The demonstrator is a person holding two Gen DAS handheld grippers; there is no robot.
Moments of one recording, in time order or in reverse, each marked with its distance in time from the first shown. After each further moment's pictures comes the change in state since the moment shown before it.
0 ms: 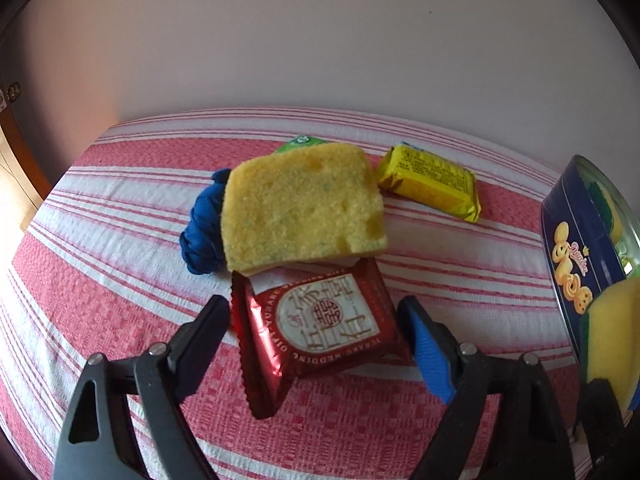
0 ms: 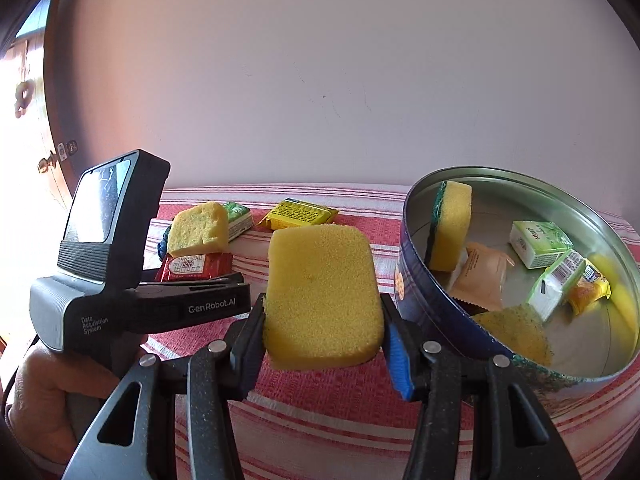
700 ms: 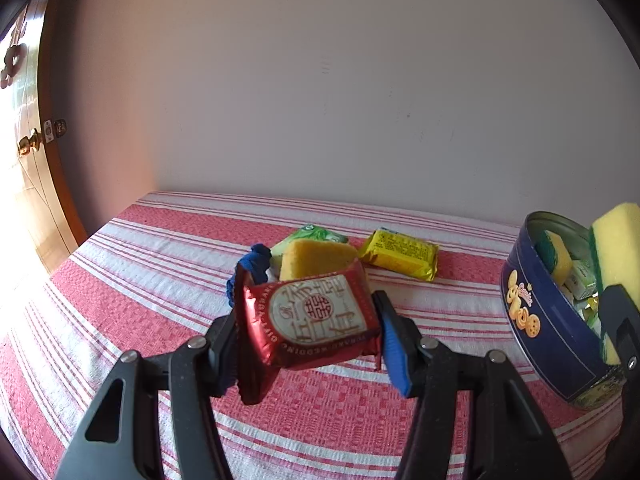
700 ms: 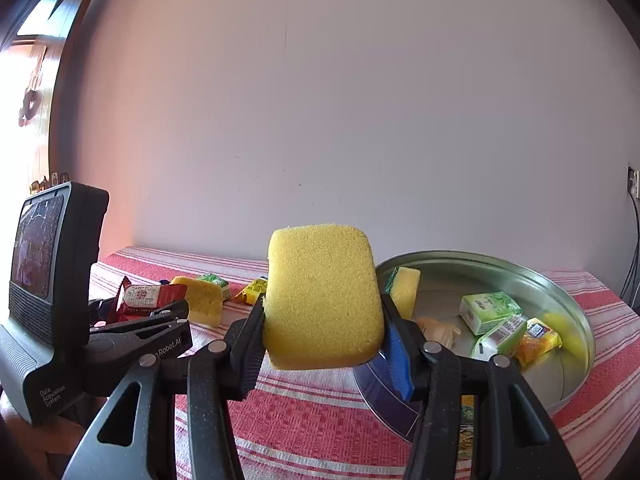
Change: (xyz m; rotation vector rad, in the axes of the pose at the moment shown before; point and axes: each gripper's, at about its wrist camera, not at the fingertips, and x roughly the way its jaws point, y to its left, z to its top) left arm -0.078 -0.004 -0.025 -0.018 -0.348 0.029; right arm -0.038 0.005 -0.005 -0.057 -0.348 -0.162
